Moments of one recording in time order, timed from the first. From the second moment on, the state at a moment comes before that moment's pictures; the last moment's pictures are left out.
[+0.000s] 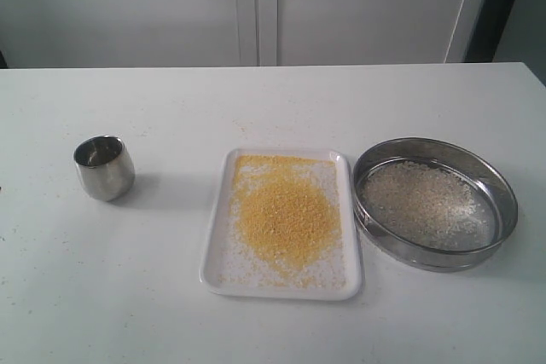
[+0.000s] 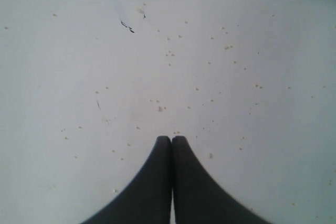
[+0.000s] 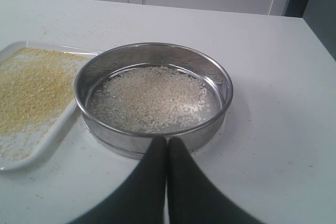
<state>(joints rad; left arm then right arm) 0.06 1.27 -0.74 -0.17 0.77 0.08 0.13 0.01 -0.01 0.03 0.36 -0.02</state>
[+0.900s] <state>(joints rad) 0.07 0.80 -0.50 -0.16 0.63 0.17 0.13 0.01 -0.01 0.03 0.36 -0.02</state>
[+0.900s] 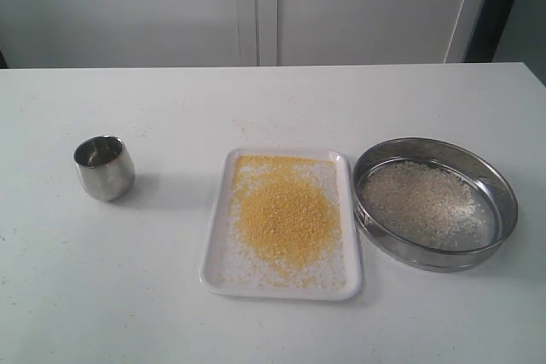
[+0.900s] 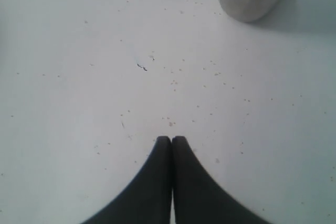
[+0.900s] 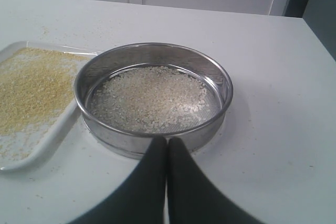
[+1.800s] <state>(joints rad) 0.07 0.03 0.02 -0.16 0.43 0.23 0.13 0.01 -0.01 0.03 0.36 -0.02</state>
